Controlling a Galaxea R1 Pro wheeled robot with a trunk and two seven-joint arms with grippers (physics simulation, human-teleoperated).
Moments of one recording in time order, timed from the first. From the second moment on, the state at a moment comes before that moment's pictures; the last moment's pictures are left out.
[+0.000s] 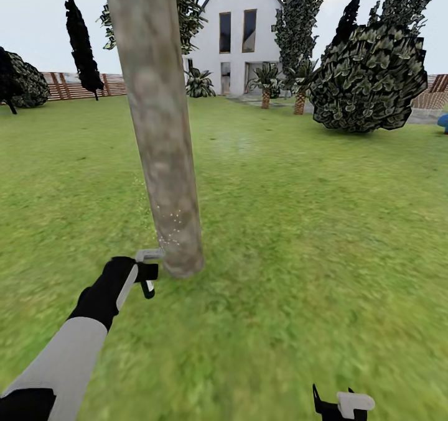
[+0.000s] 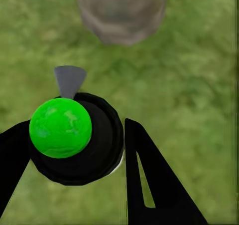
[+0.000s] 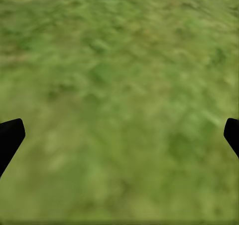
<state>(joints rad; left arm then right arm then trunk) -0.81 0.05 0.01 -0.85 0.03 0.81 -0.01 -0.36 -0.08 -0.22 -0.10 0.18 -0.73 -0.06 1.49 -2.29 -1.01</state>
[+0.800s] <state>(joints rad) -0.82 0.10 -0.02 -0.84 0.02 0.81 -0.01 -0.36 -0.08 -0.22 -0.10 0.18 -0.73 -0.06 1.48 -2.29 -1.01</state>
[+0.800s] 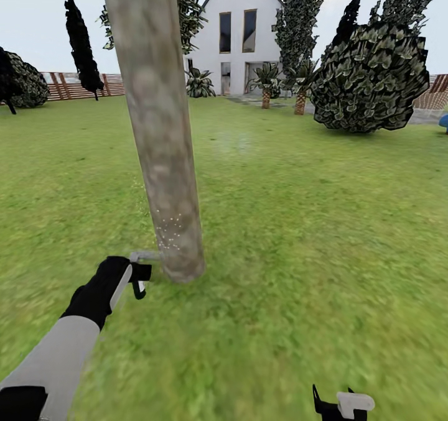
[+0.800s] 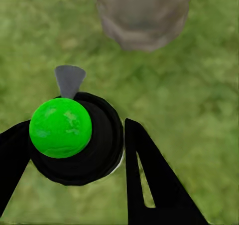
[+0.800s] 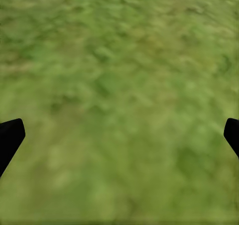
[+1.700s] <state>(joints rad) -0.84 0.00 0.00 -1.02 0.04 0.96 -0.01 -0.36 -0.08 -0.22 -0.10 0.18 -0.73 -0.06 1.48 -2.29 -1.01</state>
